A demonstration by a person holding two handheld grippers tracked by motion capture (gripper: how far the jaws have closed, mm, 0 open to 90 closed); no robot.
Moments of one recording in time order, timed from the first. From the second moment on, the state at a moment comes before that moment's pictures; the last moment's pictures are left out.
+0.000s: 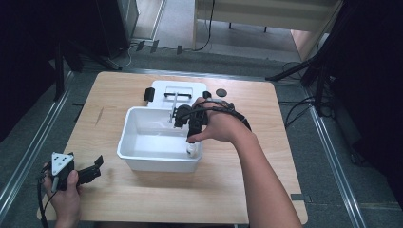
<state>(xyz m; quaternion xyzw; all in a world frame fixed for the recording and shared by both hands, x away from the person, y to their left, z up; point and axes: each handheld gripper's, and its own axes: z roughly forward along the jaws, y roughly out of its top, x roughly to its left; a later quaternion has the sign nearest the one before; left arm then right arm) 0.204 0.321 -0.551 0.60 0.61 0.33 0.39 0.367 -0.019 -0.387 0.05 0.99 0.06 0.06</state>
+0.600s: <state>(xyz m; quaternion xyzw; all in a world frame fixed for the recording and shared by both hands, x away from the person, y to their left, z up) 0.204 0.320 -0.551 0.60 0.62 0.33 0.39 0.364 -0.047 -0.342 0.08 0.99 0.09 0.09</state>
